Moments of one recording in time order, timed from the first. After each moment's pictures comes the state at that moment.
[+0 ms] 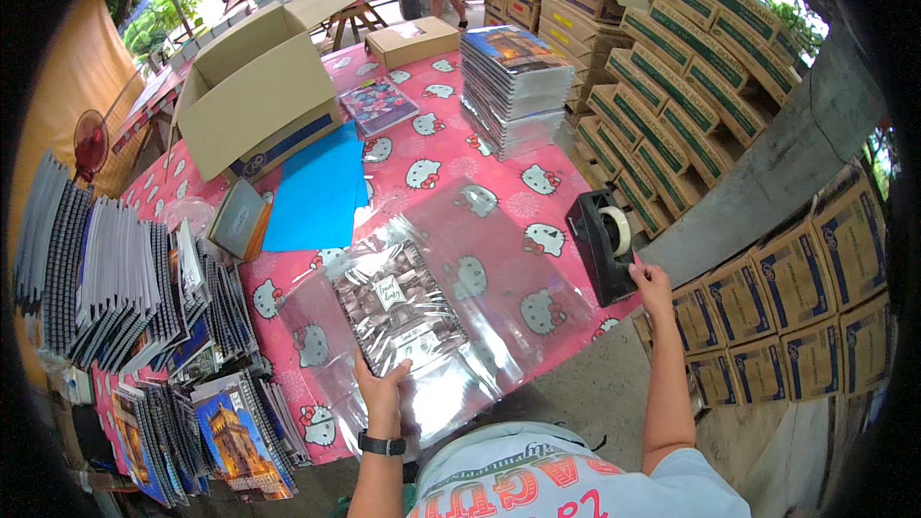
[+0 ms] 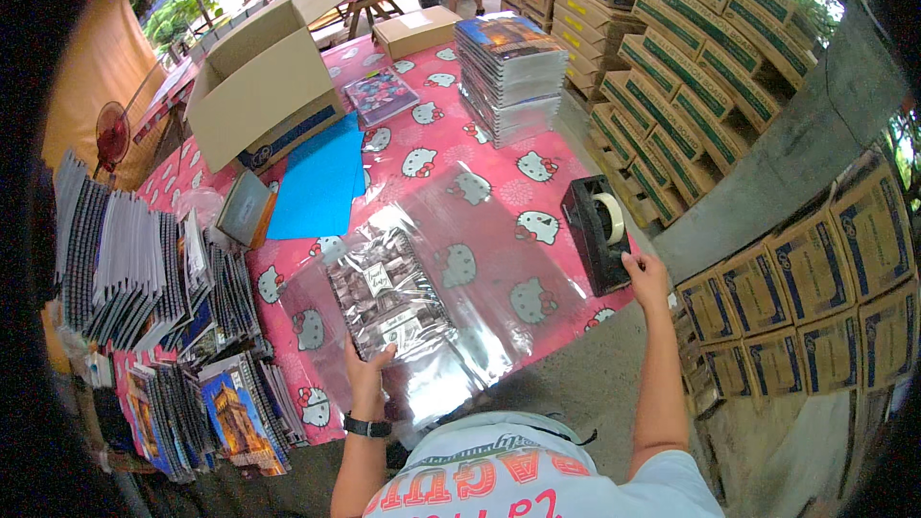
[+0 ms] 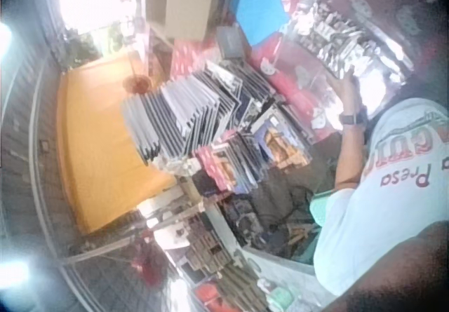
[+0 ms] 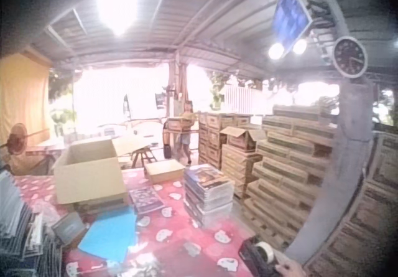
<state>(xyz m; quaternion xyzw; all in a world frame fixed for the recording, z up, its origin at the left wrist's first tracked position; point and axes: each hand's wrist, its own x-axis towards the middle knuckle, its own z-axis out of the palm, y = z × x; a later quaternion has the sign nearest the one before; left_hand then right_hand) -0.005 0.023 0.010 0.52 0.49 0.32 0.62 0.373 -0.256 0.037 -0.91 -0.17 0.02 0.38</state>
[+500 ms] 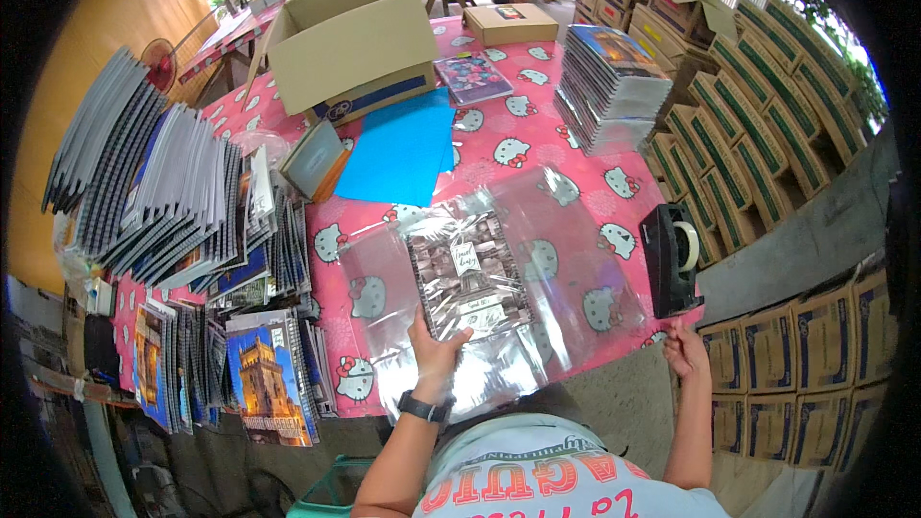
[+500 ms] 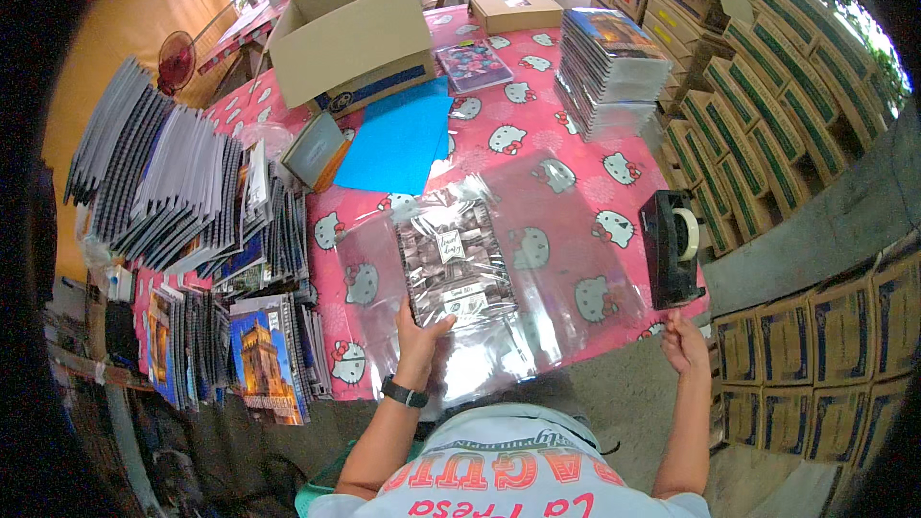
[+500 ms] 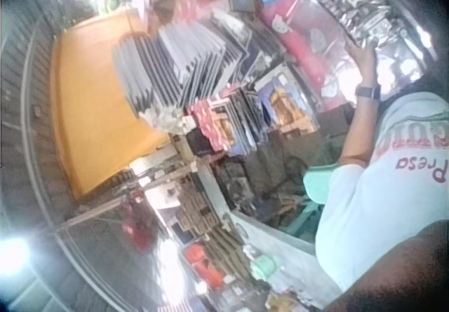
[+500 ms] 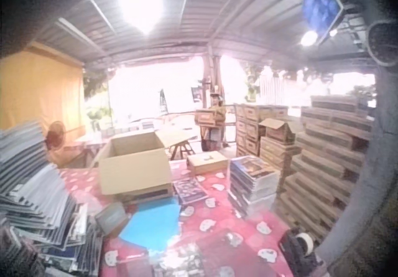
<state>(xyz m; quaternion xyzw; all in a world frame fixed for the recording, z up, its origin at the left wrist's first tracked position) -0.008 0.026 0.012 0.55 0.51 0.31 0.58 0.322 -0.287 0.015 -0.60 0.01 0.41 0.69</state>
